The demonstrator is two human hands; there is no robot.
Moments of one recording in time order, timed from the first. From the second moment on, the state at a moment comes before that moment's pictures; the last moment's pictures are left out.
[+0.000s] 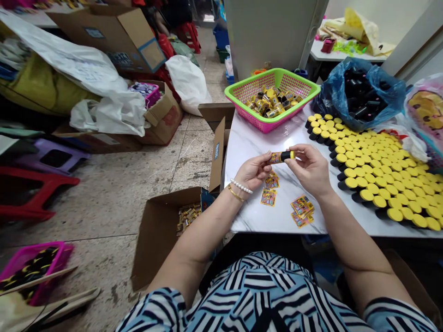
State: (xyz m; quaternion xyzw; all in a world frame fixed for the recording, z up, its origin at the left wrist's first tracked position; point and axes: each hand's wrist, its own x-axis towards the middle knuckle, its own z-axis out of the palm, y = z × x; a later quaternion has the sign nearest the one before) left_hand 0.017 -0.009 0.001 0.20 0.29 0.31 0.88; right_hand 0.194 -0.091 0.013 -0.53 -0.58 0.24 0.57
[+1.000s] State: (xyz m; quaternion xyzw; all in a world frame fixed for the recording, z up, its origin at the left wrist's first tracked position) left_hand 0.057 0.018 0.044 0.41 0.26 0.41 0.77; right_hand 0.220 -0.063 0.037 -0.48 -0.68 -0.02 0.55
